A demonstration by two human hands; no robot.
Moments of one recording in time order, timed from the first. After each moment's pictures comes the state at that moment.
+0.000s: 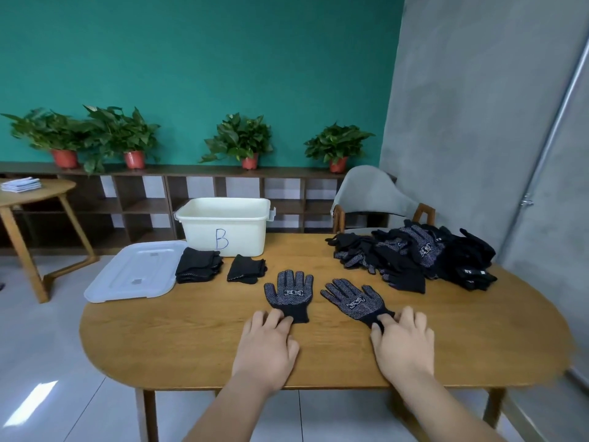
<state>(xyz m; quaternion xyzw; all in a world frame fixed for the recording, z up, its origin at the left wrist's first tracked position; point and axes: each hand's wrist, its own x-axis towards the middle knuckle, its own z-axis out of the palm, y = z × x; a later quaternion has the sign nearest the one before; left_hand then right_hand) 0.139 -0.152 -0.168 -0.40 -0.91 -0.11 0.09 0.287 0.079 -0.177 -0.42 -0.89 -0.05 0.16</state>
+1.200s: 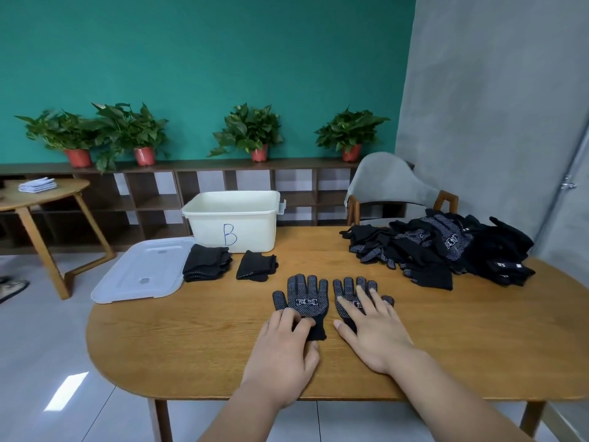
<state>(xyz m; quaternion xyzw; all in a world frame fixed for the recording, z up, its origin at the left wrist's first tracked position) 0.134 -0.148 -0.175 -0.45 -0.87 -0.16 0.12 0.222 0.067 -0.169 -0.23 -0.97 0.05 0.02</state>
